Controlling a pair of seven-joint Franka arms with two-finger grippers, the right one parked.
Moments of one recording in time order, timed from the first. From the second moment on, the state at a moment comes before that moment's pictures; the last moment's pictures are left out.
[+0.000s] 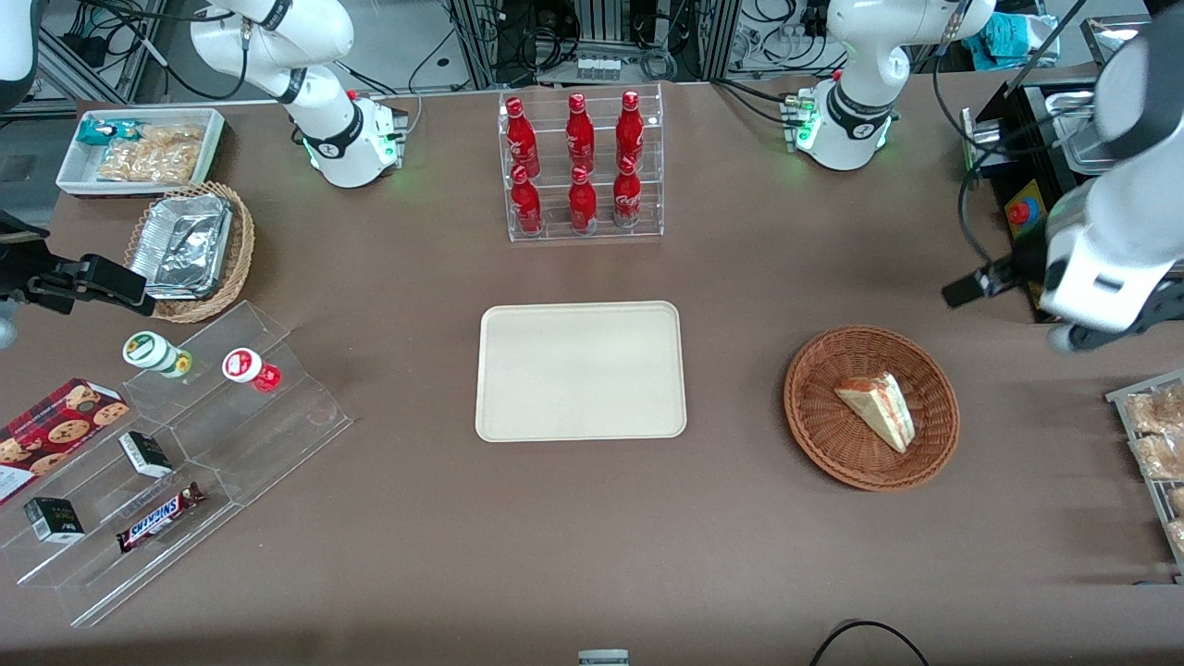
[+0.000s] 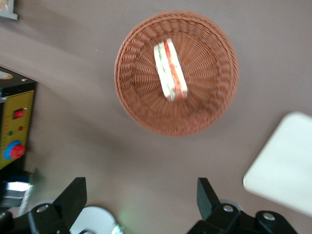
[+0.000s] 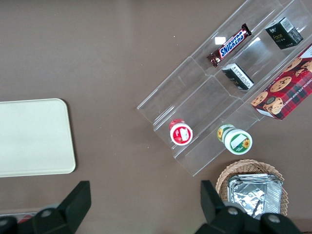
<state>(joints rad) 0.02 0.15 -0.13 -1.60 0.03 1.54 -0.54</state>
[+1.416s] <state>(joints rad) 0.02 0.51 -0.11 -1.84 0.03 2.16 -0.81</state>
